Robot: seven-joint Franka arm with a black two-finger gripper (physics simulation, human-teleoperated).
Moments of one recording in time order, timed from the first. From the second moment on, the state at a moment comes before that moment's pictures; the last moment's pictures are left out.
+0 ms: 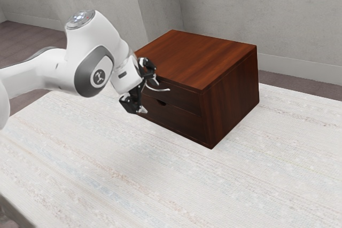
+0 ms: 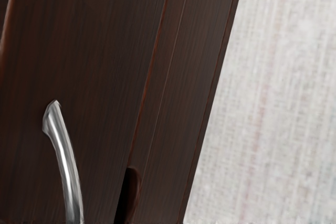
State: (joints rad) arm 0.36 0.09 -0.22 -1.78 0.02 2.31 1.53
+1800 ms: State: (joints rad) arm 0.38 -0.01 -0.21 -1.89 0.02 2.32 1.49
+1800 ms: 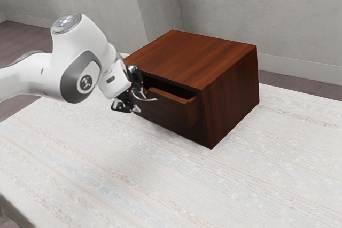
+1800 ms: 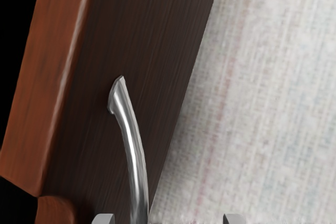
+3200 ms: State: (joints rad) arm 0.24 -0.28 -0.01 -2.18 0.04 2.33 1.48
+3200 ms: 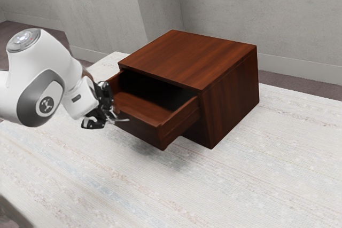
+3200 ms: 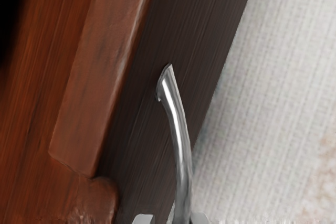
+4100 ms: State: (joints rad) arm 0.20 -0.37 0.03 -2.26 0.06 2.35 1.47
